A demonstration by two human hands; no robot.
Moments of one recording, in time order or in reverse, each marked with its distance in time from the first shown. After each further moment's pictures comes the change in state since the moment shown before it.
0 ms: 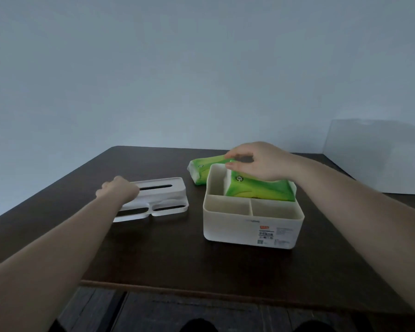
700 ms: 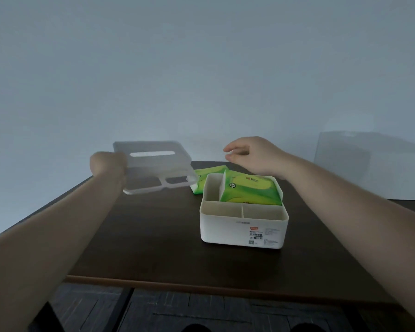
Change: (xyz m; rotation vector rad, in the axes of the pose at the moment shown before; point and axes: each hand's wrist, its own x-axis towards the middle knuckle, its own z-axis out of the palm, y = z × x) left_hand -0.034 0.021 -0.073 -1.111 0.322 -0.057; right_hand -0.020 -0.021 -0.025 0.236 0.192 0.087
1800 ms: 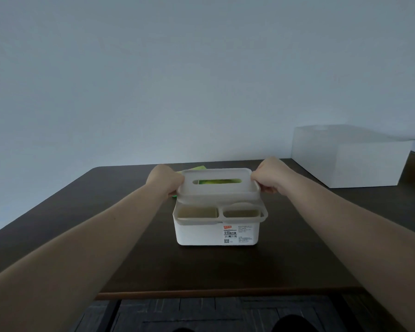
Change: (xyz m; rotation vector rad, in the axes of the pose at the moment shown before) left_hand -0.102 -0.009 0.101 0.471 -0.588 0.215; right_hand -0.027 0.086 -0.009 0.121 0.169 0.626
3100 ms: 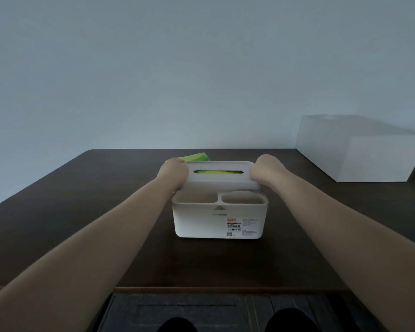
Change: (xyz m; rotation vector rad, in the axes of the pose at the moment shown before) left_hand -0.007 0.003 0.024 -0.050 -0.063 -0.007; right_hand 0.009 -0.010 0.031 -0.230 0.059 0.114
